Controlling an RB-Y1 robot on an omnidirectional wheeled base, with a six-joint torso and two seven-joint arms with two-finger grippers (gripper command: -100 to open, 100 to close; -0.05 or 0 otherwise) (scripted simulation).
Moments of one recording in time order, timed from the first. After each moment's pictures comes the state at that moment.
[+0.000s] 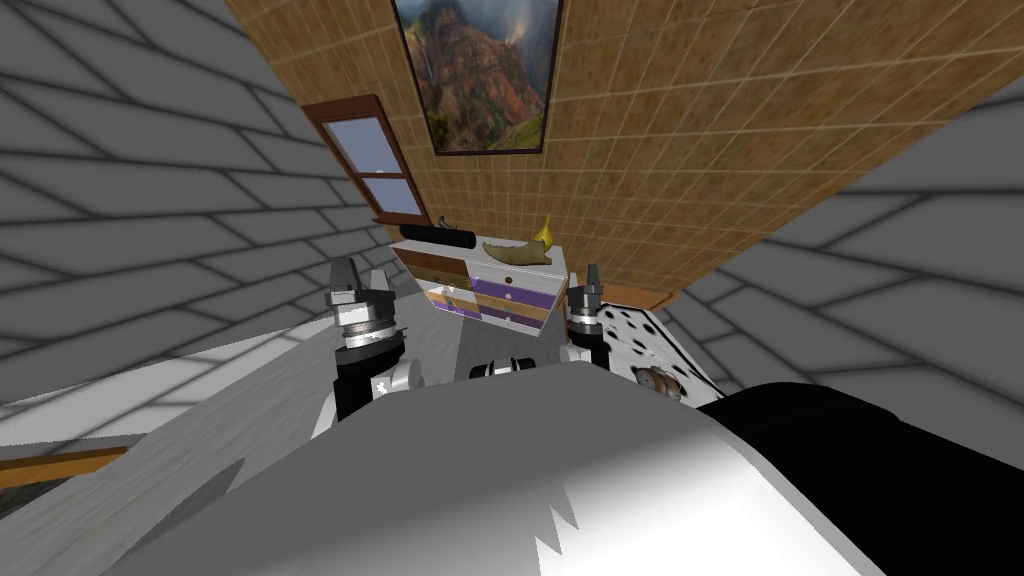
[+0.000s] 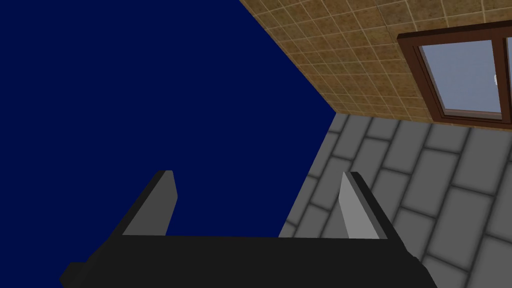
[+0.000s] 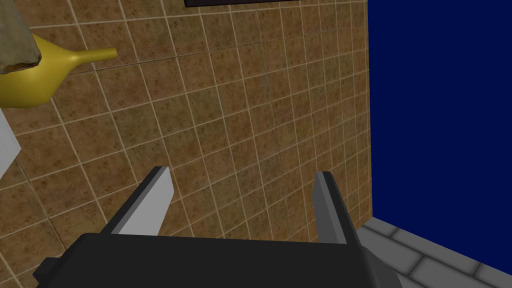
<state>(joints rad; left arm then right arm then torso) 0.48 -0.01 0.07 -2.33 -0.10 -0.50 -0.11 0.55 0.01 0.03 -2.26 -0.02 -0.54 -0.01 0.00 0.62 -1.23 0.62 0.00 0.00</state>
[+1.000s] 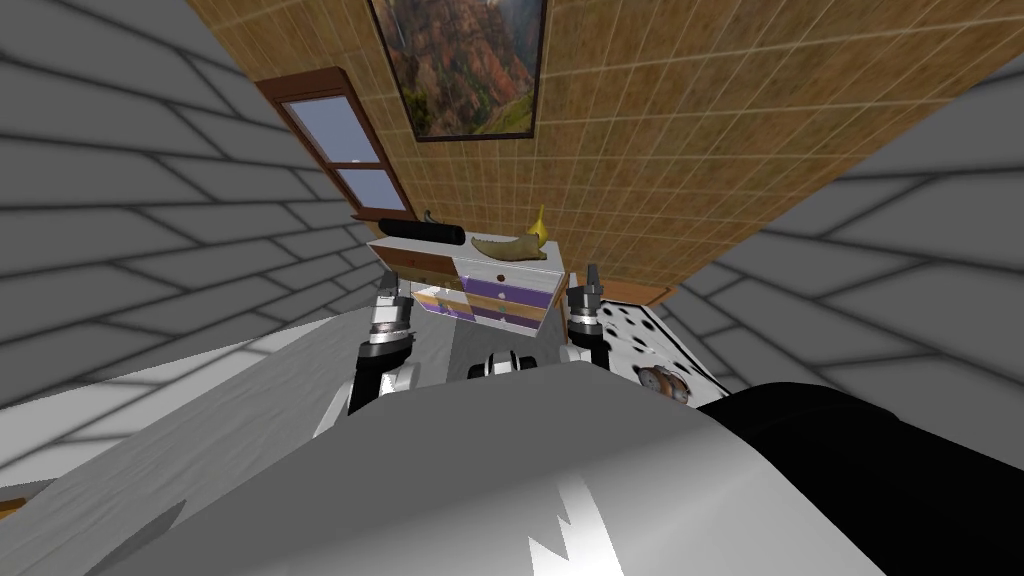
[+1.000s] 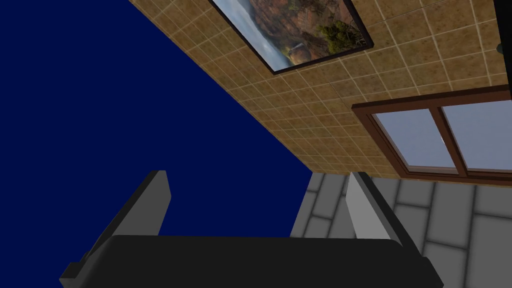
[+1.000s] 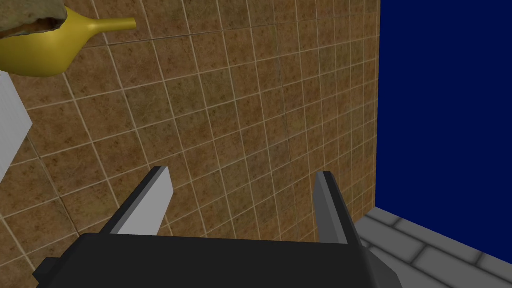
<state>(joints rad) 0.46 0.15 0.04 -2.19 -0.10 -0.50 -0.14 0.55 0.01 0.03 -2.26 -0.02 -0.54 -0.01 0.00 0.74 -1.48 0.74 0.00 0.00</state>
